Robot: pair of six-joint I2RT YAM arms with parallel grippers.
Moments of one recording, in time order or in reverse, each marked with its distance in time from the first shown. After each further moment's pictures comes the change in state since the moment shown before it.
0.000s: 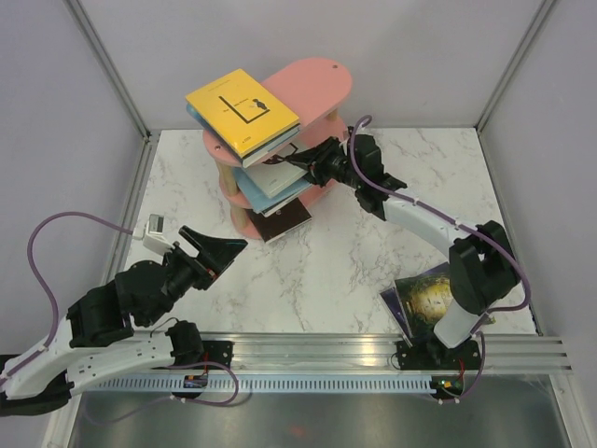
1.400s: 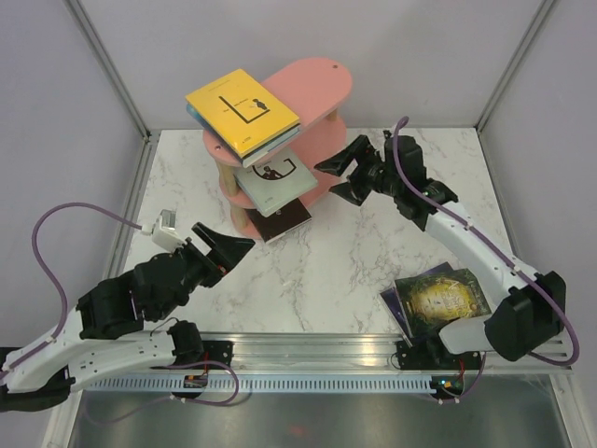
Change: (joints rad) left arm 0.000 0.086 0.034 -0.066 -0.032 0.007; right arm -0.071 -0.295 -0.055 -0.446 -0.008 -0.209
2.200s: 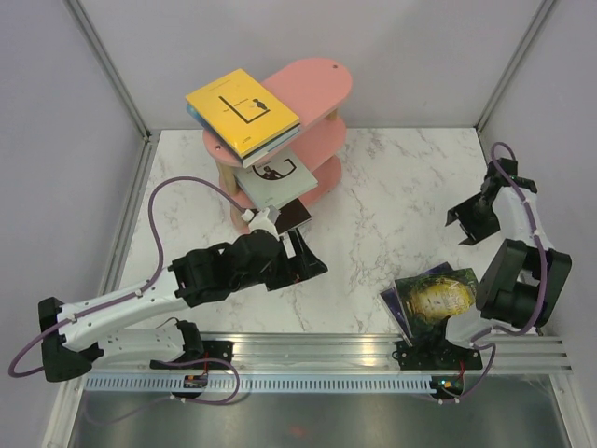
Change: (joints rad) left arm 0.000 0.491 0.029 0.214 0.382 0.089; right arm -0.764 0.135 -0.033 -0.731 0.309 -0.428
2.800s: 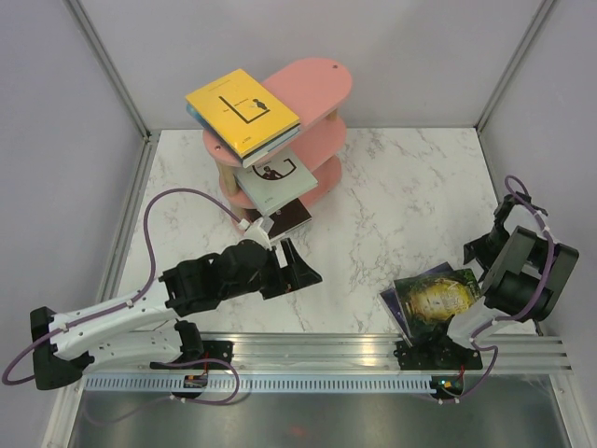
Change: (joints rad) left arm 0.000 -0.107 -0.130 0.097 0.097 -0.003; right arm -0.250 0.121 -0.137 0.036 0.169 -0.089
